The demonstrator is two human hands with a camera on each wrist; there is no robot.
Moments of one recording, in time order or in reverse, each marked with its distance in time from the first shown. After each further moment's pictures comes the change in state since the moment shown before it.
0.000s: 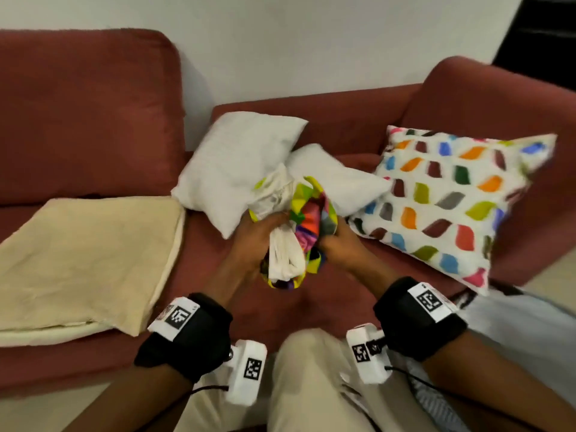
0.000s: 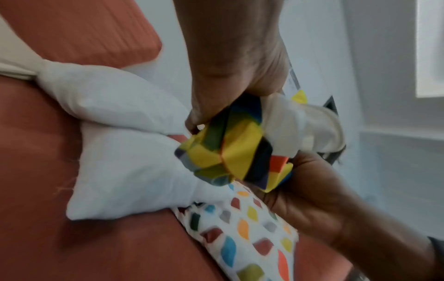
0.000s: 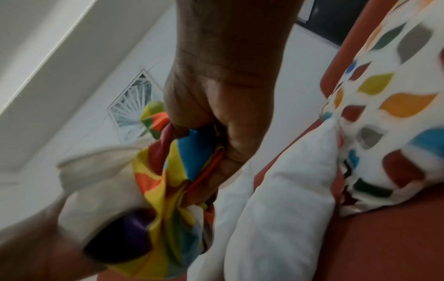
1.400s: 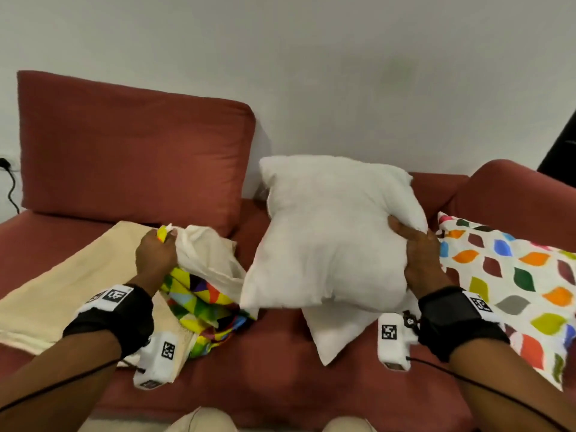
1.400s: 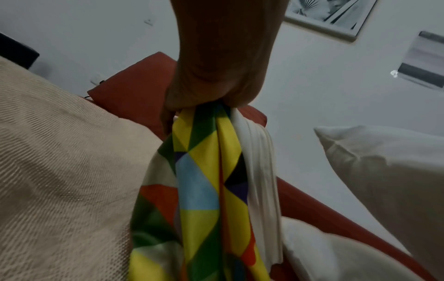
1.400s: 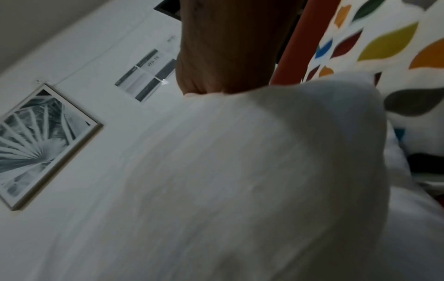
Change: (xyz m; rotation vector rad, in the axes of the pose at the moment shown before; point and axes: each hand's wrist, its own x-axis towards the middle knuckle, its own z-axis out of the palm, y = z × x) left_hand 0.085 0.040 -0.278 0.769 0.772 0.102; right_hand 0.127 -0.029 -0.038 0.376 0.620 0.050
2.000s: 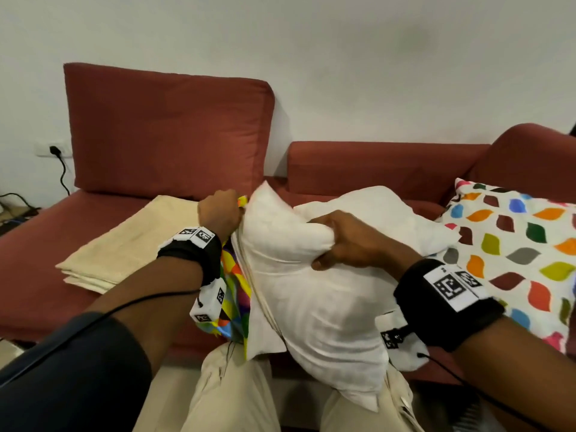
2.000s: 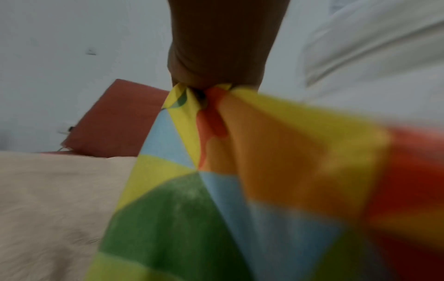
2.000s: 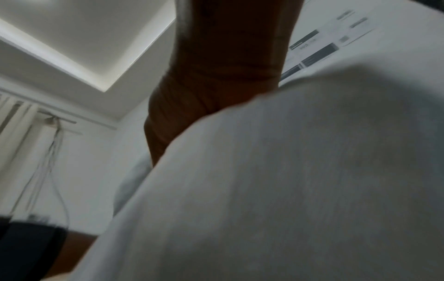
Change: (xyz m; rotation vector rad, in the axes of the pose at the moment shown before) left_hand -0.063 0.057 -0.008 0.697 -0.132 0.431; right_hand -0.159 -0.024 0.052 -1.053 -1.055 -0.368
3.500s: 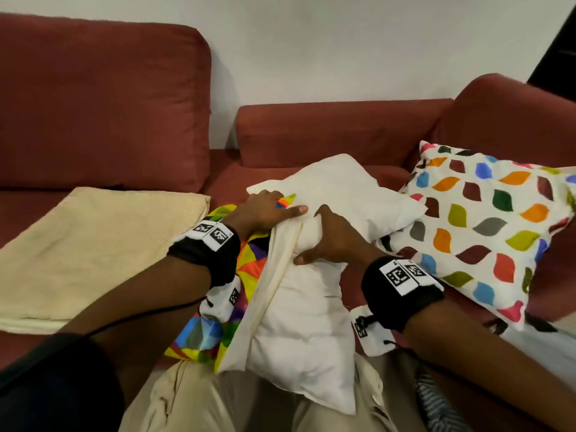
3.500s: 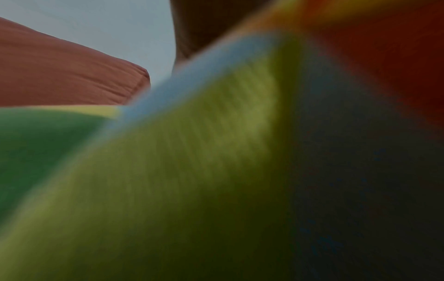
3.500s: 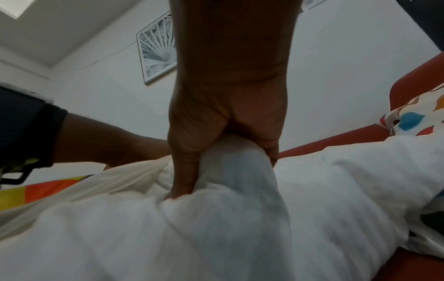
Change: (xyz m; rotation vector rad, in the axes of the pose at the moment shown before) left_hand 0.028 0.148 0.095 -0.263 -0.609 0.284; right_hand 0.029 0.137 0.021 -0.094 0.132 0.461
